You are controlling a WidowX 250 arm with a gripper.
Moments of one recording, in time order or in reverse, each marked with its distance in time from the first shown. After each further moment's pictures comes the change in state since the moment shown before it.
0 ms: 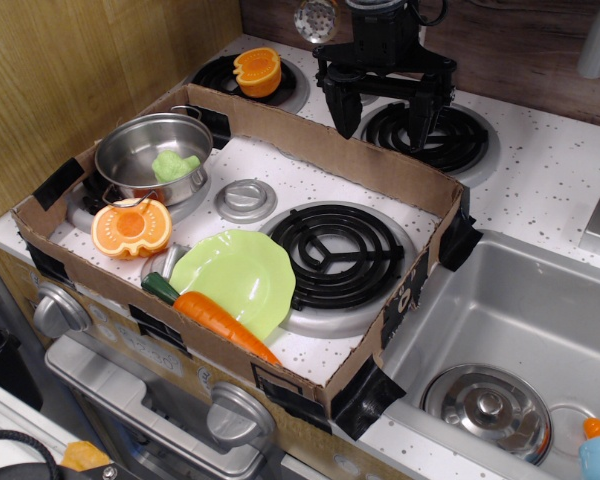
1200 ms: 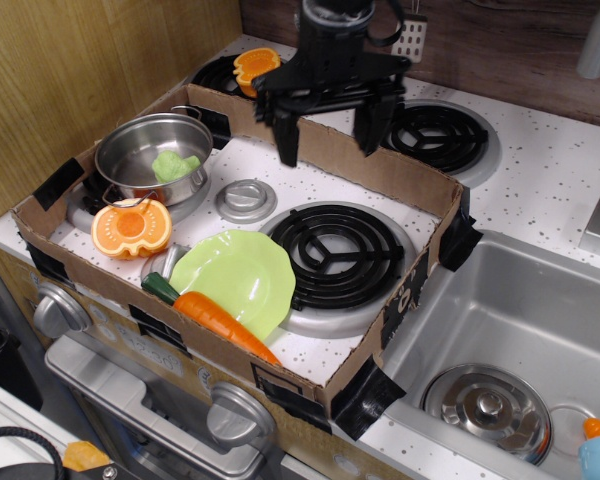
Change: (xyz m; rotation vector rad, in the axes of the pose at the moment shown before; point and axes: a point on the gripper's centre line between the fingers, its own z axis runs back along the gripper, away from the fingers) arm -0.054 0.033 0.020 0.212 -0.076 0.811
